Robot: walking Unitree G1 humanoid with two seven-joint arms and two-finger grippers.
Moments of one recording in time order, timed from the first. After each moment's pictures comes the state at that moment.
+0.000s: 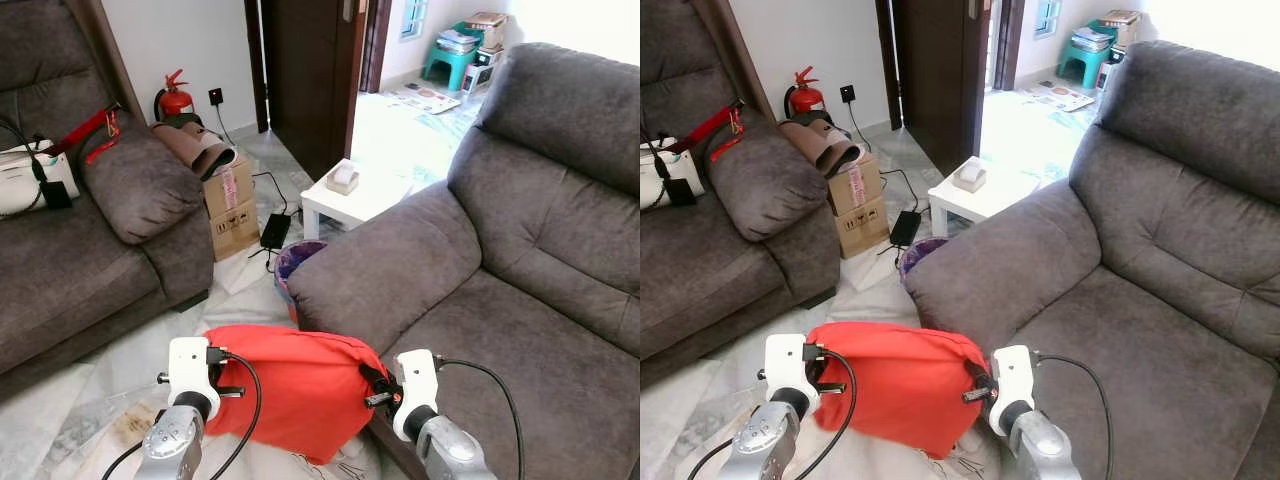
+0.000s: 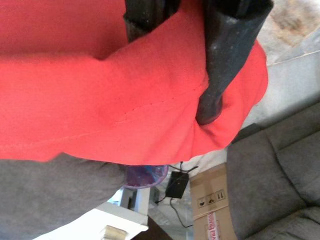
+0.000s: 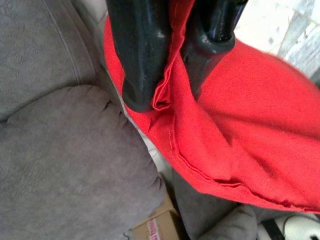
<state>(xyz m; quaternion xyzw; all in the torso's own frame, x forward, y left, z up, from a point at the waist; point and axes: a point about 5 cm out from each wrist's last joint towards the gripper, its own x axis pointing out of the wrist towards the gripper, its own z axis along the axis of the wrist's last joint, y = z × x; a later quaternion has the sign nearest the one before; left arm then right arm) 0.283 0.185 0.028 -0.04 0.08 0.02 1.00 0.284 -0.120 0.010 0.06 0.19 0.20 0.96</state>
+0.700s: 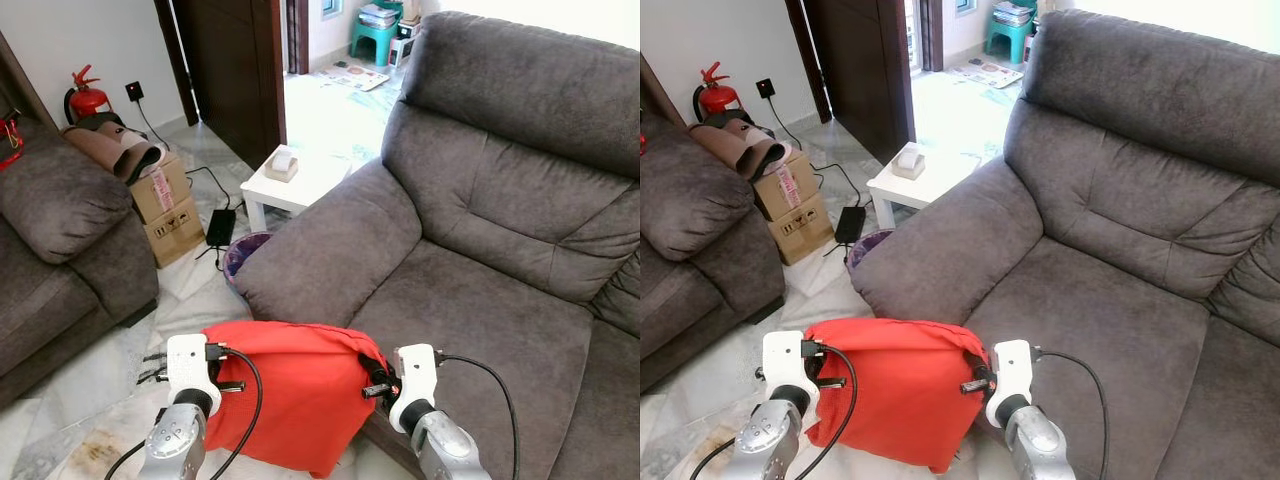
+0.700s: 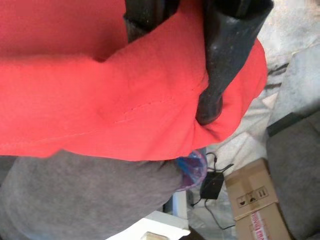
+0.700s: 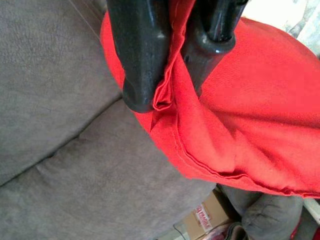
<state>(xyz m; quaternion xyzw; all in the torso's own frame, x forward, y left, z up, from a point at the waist) 0.283 0.181 0.033 -0.05 0.07 0.03 1.00 0.287 -0.120 0.012 0.07 0.17 0.20 0.96</state>
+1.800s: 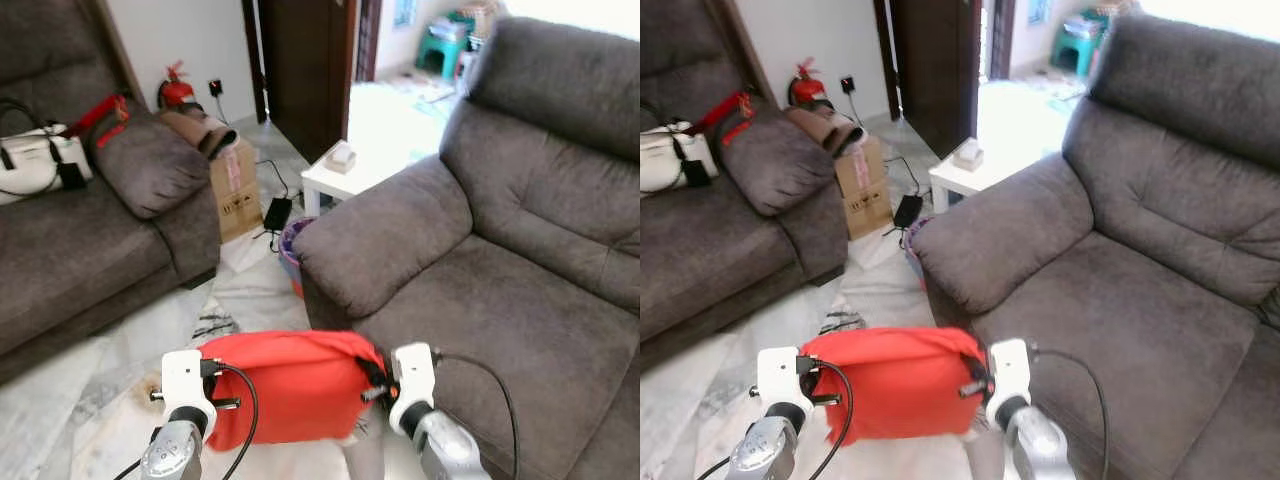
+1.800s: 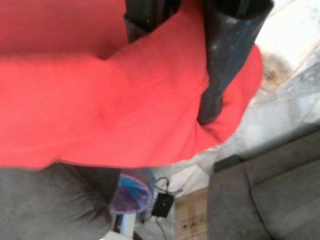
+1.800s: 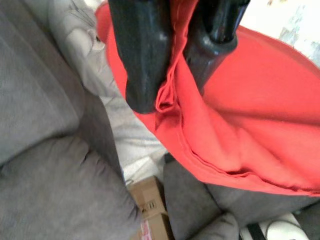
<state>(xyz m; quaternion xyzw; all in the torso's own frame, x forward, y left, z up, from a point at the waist) 0.275 0.184 0.028 -0.05 0.08 0.04 0.99 0.286 -0.119 0.011 0.05 0.16 0.22 0.96</state>
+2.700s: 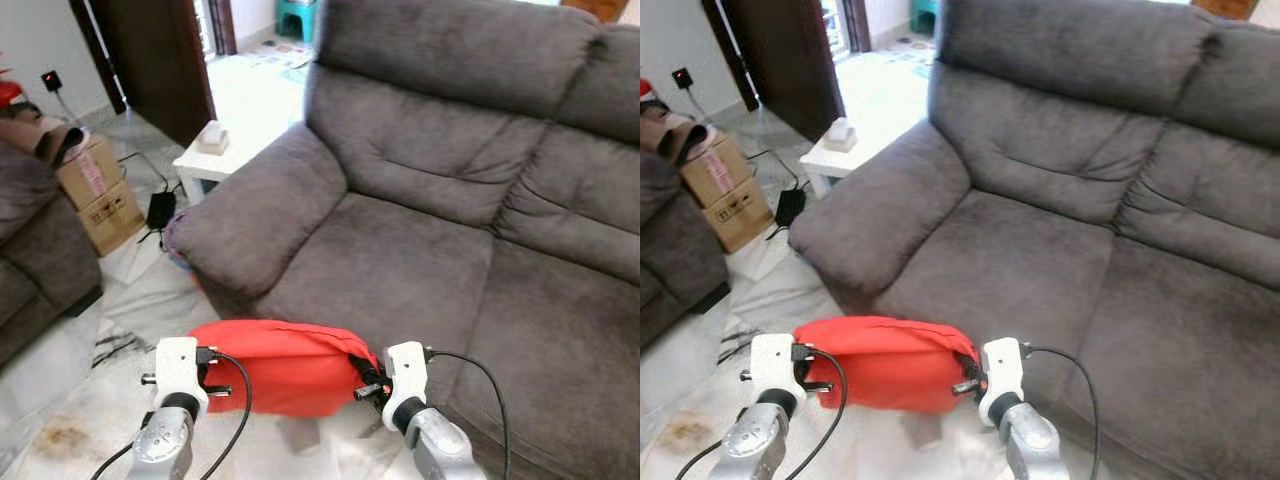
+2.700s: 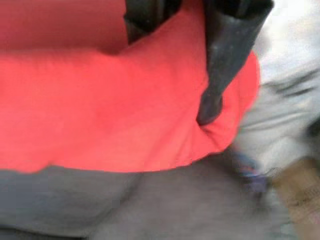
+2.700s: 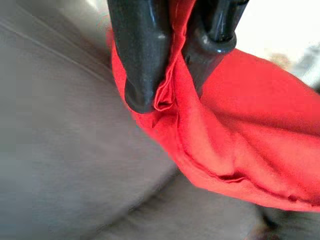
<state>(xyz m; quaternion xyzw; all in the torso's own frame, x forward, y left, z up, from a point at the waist) 0.281 0.184 0.036 -0.03 0.07 0.04 1.00 0.289 -0.120 0.012 0.04 0.17 0.22 0.96</state>
